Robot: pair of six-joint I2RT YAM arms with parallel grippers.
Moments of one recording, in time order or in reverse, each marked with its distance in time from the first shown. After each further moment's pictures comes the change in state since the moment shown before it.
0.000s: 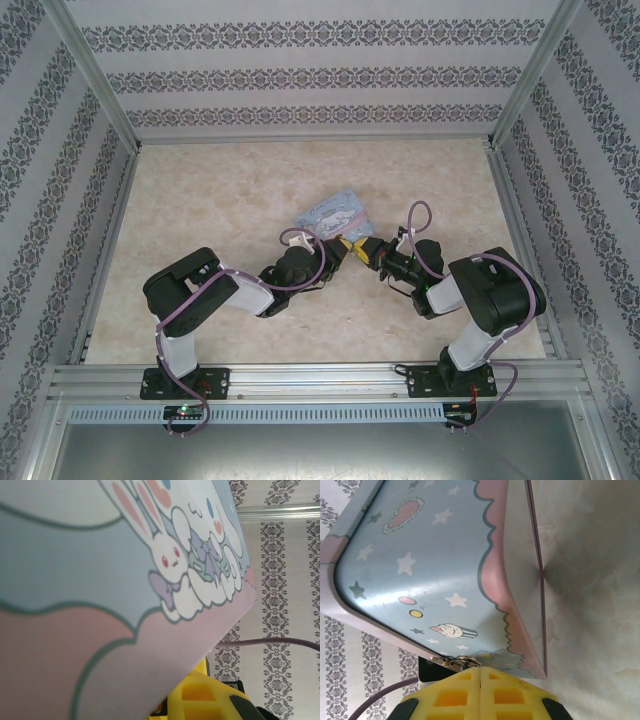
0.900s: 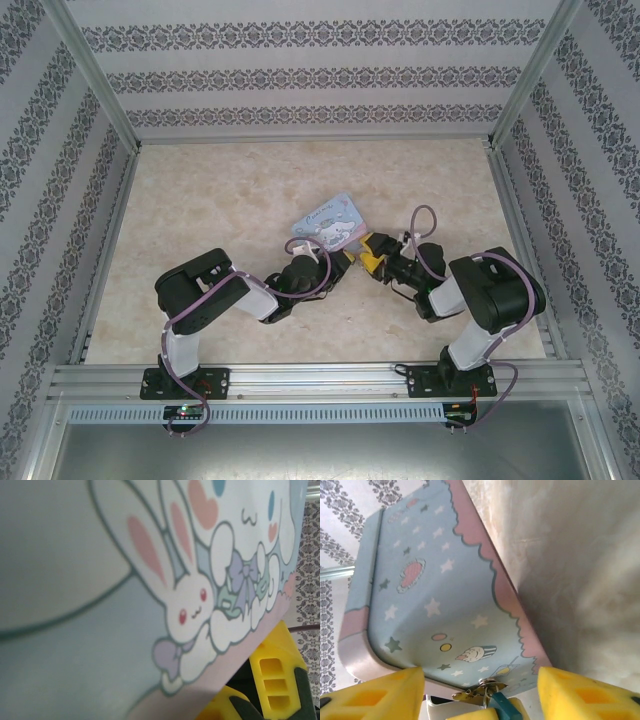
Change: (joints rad) left arm -0.039 0.061 -0.019 -0.003 -0.011 0.042; right arm -0.054 0.013 -0.046 -0.008 0.018 -0.021
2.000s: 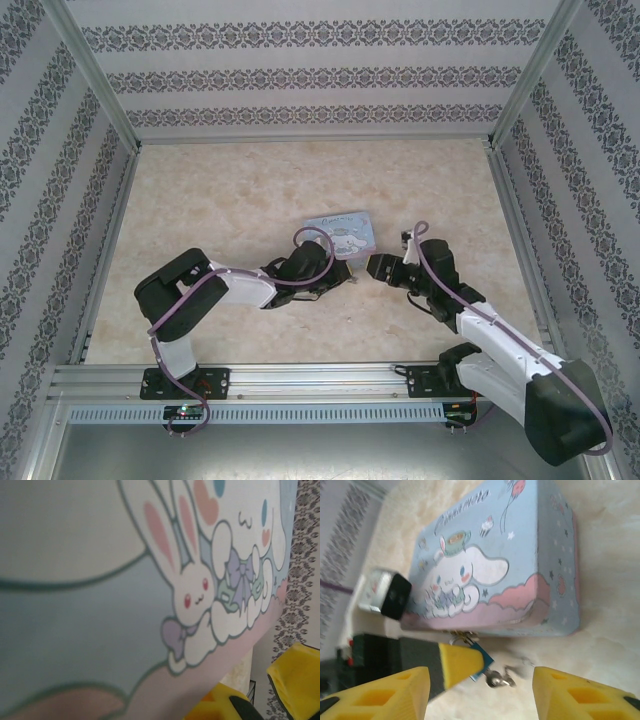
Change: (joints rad) left arm 0.046 -0.114 0.123 -0.575 0.211 0.245; right arm 0.137 -0.752 0.134 -1.250 0.255 -0.932
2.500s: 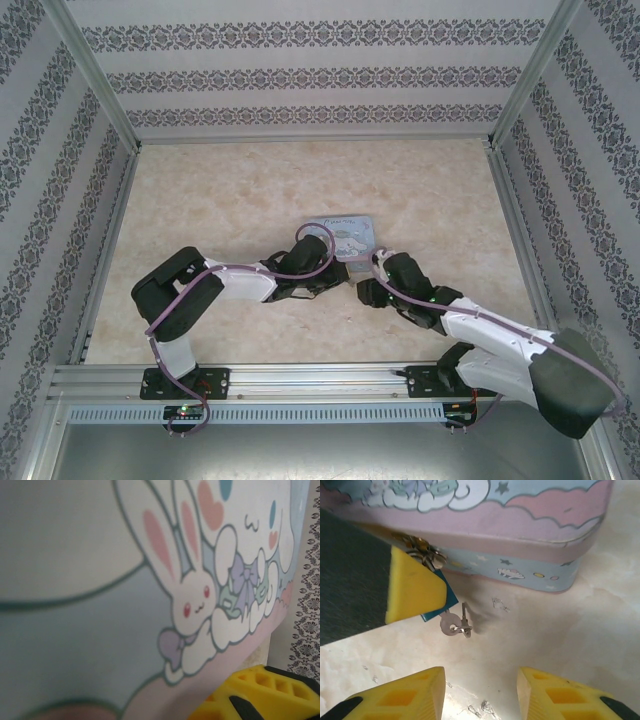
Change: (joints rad) left arm 0.021 -0.014 0.050 -0.154 0.067 0.059; right arm 0.275 0.138 0.027 -0.115 0.290 -0.179
